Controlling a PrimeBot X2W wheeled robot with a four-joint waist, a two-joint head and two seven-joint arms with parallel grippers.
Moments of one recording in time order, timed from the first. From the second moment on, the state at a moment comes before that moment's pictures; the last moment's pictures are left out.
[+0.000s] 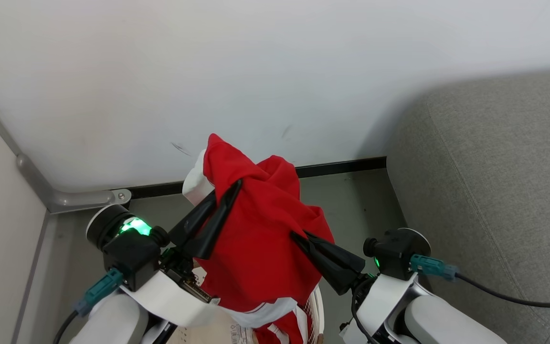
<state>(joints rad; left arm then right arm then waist) -0.30 0.22 -0.45 -0.11 -0.39 -0.13 -0.22 -0.38 -0.20 0.76 0.11 0.44 0.12 -0.26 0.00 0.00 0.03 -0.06</state>
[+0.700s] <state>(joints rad) -0.19 0.22 -0.28 0.09 -0.51 -0.04 -0.21 -0.37 -0.23 0.59 0.14 0.45 0.12 -0.26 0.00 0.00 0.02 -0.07</state>
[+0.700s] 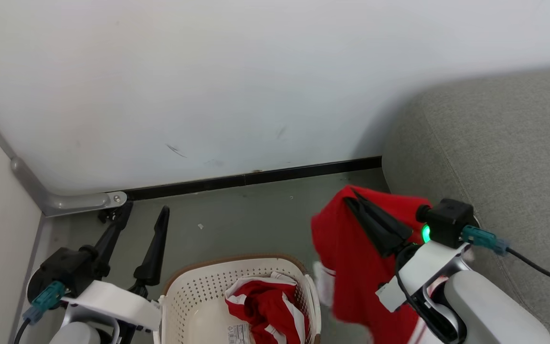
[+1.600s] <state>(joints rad) -0.09 0.26 -0.12 0.20 -0.56 0.00 -0.24 -0.31 -0.21 0.42 0.10 0.38 0.12 -0.26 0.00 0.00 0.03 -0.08</state>
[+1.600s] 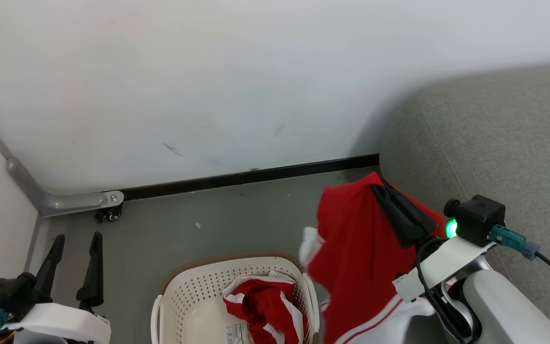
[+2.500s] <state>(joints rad) -0.12 0.25 -0.13 0.19 -0.55 -0.04 -0.25 -0.27 -0.19 0.28 0.01 0.33 0.12 -0.26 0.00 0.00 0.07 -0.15</state>
